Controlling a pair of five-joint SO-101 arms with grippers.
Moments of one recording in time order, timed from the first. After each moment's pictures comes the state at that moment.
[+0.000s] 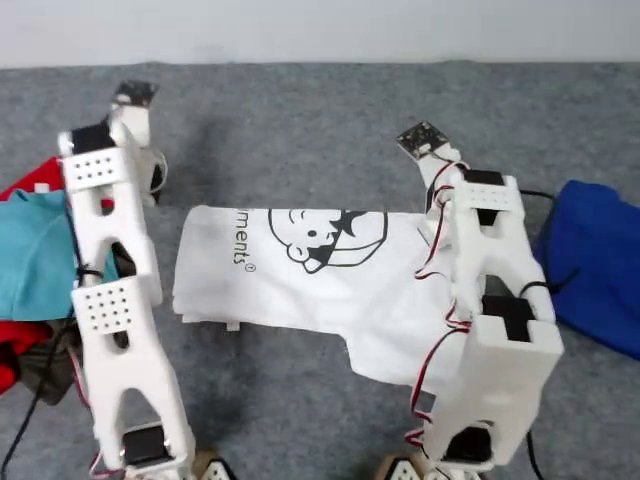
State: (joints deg) left arm -16.3 61.1 -71.3 98.5 -12.1; right arm 2.3 24.9 0.9 56.3 35.8
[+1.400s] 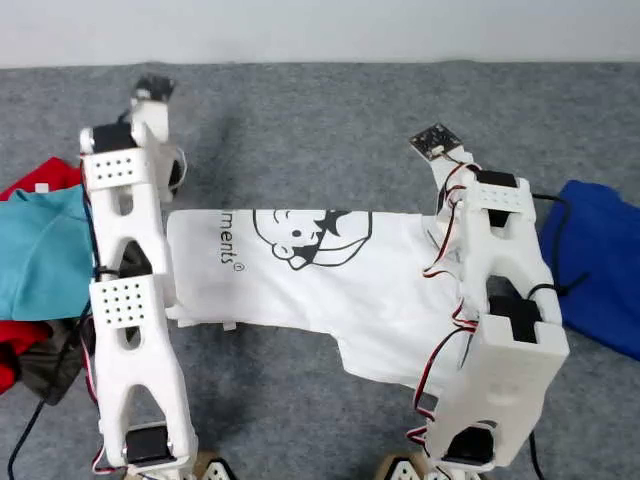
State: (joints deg) left arm -13.4 64.5 -76.4 99.1 -9.6; right arm 4.9 24.9 0.9 57.8 35.9
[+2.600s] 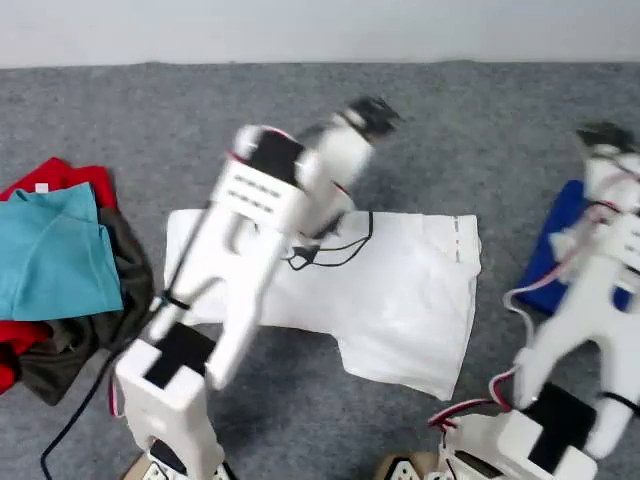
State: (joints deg) left arm 26.8 17.7 -26.1 99.3 -12.8; right arm 33.1 -5.5 0.9 86.2 35.9
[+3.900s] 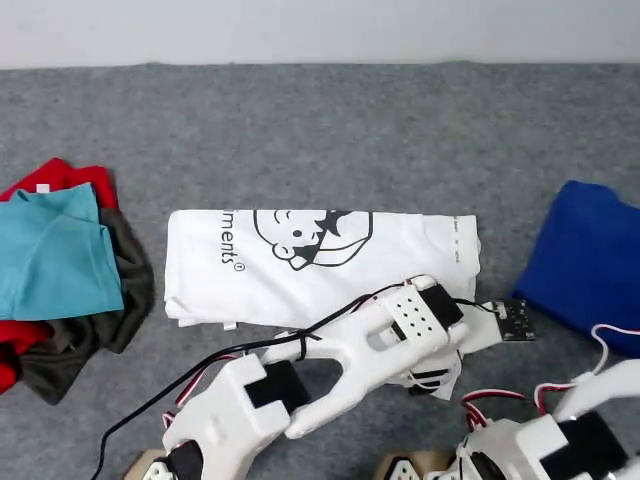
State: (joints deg) left arm 56.1 34.7 -9.1 77.7 -13.1; right arm 60.0 -5.5 0.9 86.7 44.1
